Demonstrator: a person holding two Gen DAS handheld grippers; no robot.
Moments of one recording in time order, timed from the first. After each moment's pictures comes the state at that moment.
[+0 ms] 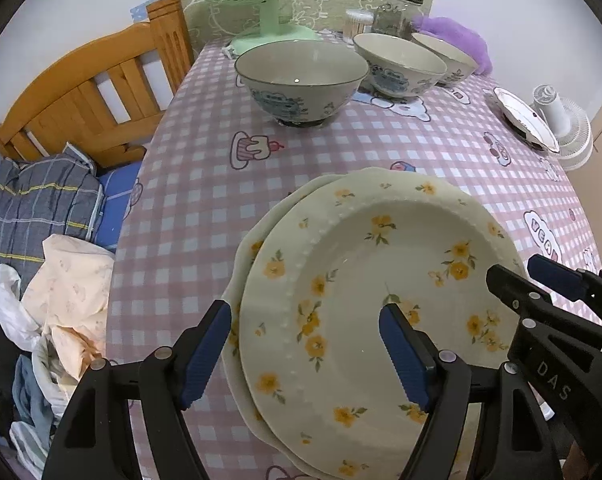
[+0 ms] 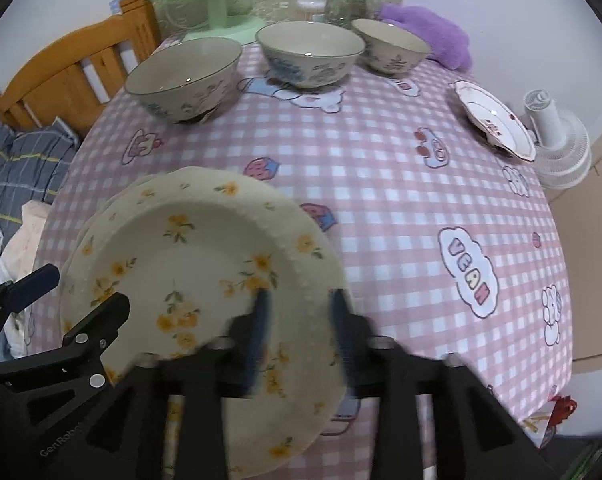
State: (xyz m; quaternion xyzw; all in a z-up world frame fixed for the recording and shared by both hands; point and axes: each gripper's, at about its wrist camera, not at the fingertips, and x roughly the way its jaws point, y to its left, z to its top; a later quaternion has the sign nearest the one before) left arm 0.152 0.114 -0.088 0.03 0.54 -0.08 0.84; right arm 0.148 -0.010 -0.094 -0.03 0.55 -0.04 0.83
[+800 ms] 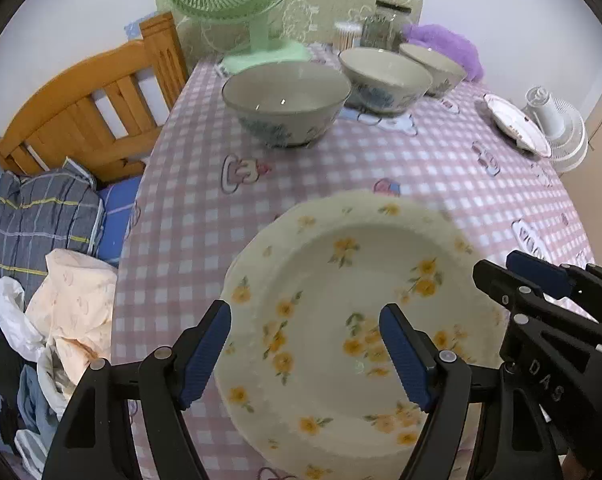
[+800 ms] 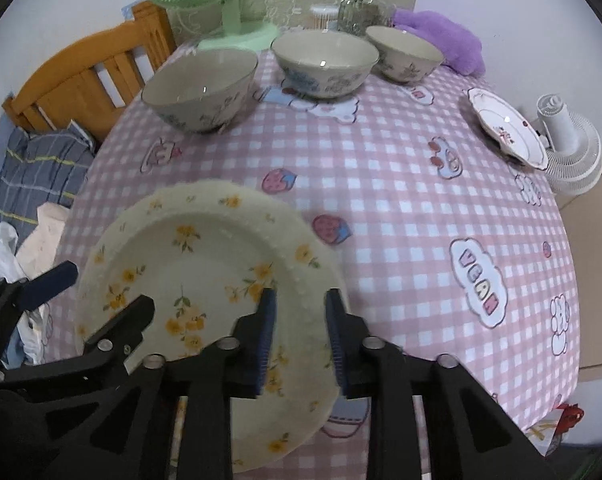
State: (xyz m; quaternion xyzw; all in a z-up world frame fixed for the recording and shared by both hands) left arm 0.155 0.101 -0.068 0.04 0.53 -0.08 0.85; right arm 0.154 -0.014 -0.077 -0.01 0.55 -0.01 0.84
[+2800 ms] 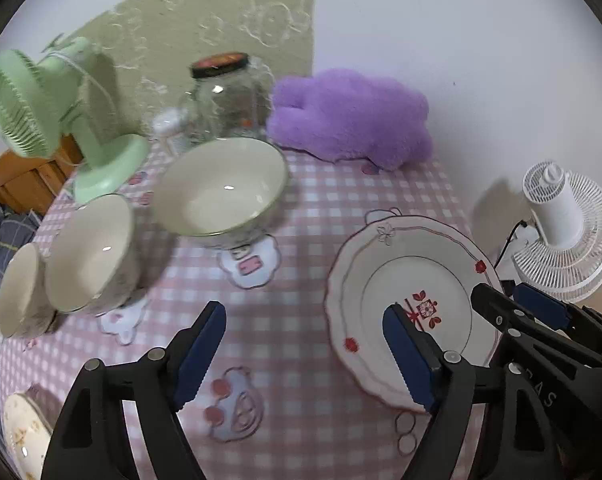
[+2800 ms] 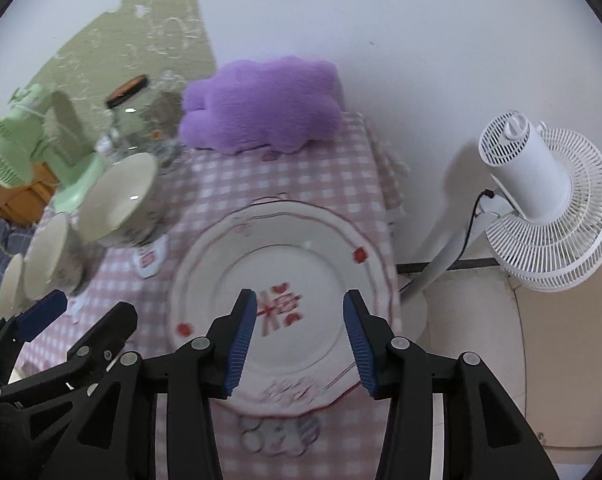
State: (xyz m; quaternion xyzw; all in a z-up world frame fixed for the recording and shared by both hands) left arm 0.357 -0.249 -0.069 0.01 0.48 -0.02 0.88; right arm 0.371 -0.396 -0.069 0.04 0.50 0.00 0.87
